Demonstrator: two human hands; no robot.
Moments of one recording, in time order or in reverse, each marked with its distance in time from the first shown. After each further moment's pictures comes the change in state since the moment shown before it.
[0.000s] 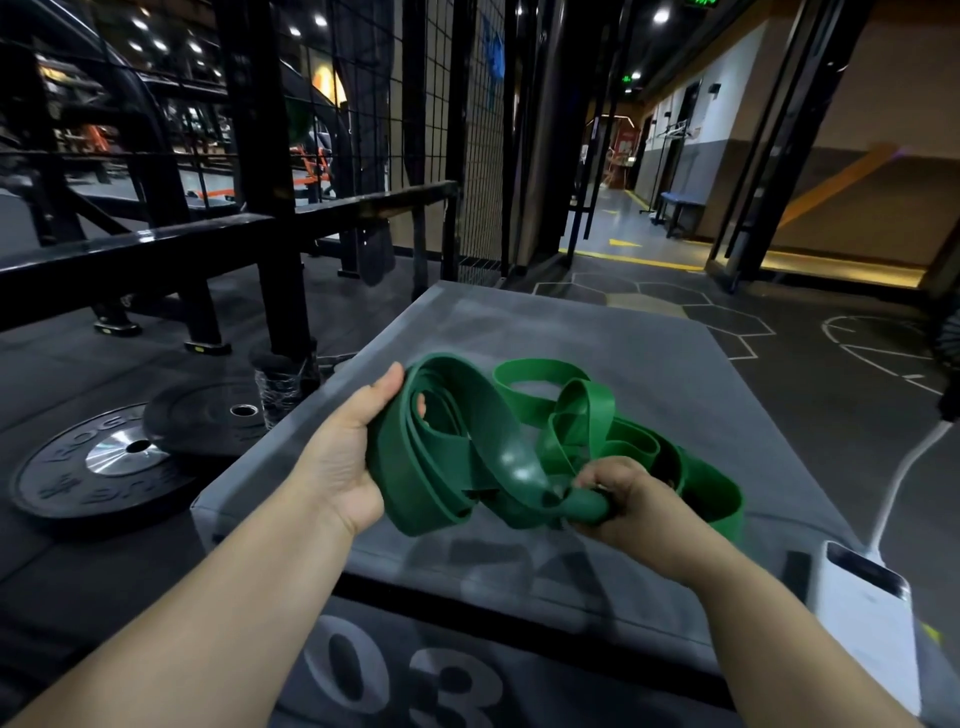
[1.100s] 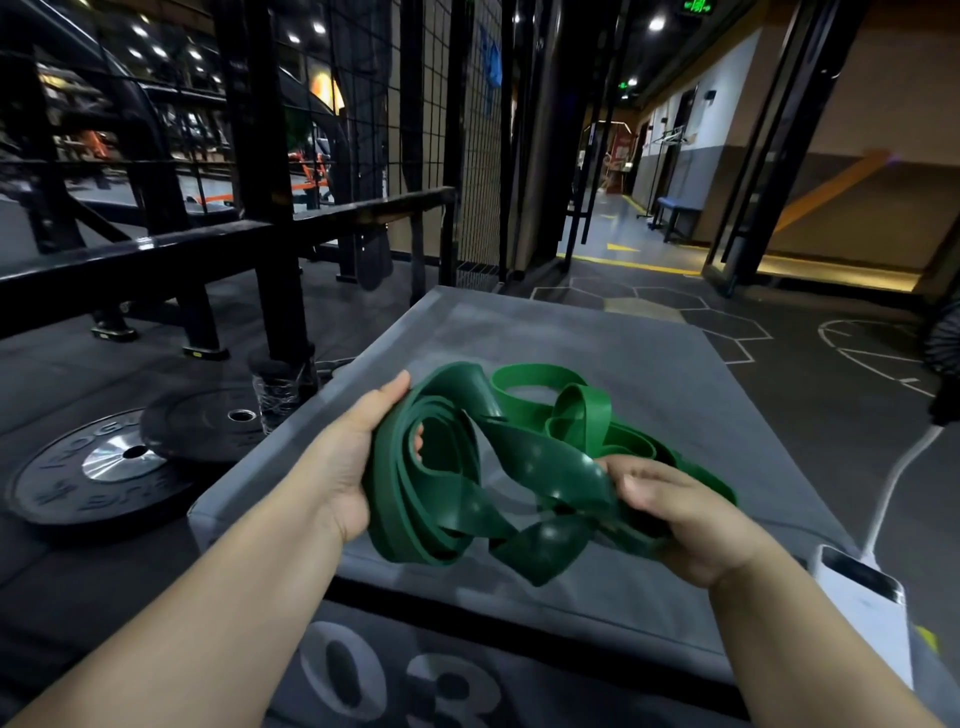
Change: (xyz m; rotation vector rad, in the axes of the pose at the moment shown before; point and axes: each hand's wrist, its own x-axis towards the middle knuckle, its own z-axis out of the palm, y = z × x) left_hand -0.006 0.006 0.006 0.197 0.215 -0.081; right_hand -0.010 -0.032 -0.028 0.767 -0.333 0.101
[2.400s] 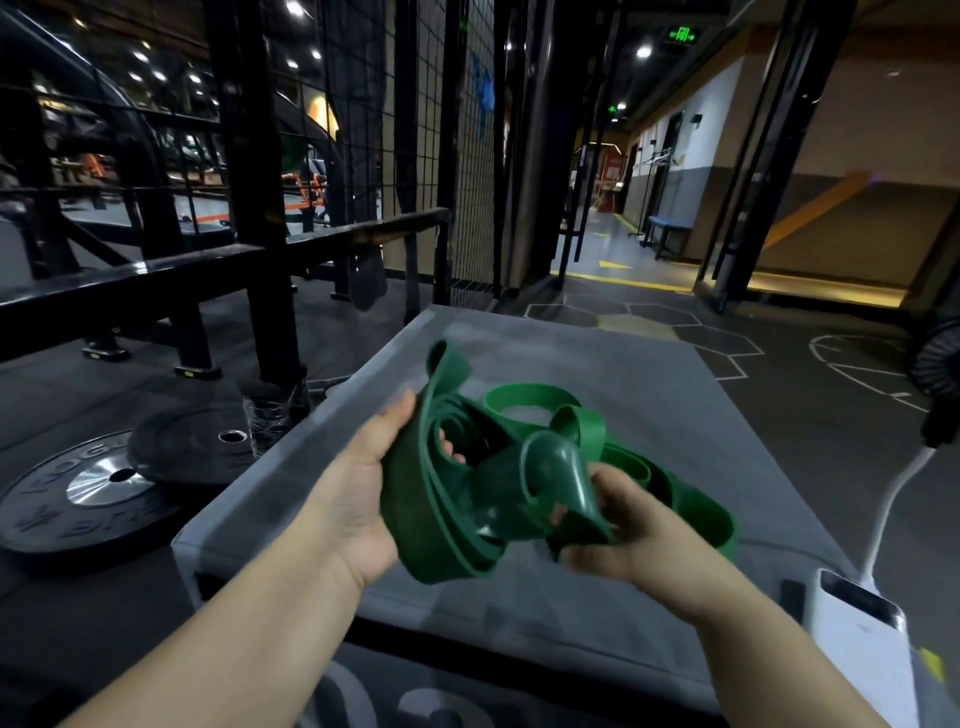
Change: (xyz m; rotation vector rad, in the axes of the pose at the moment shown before) left_hand 0.003 -0.014 0.008 -0.151 -0.243 0.039; right_hand 0.006 0.014 0.007 -0.295 0.187 -0.121
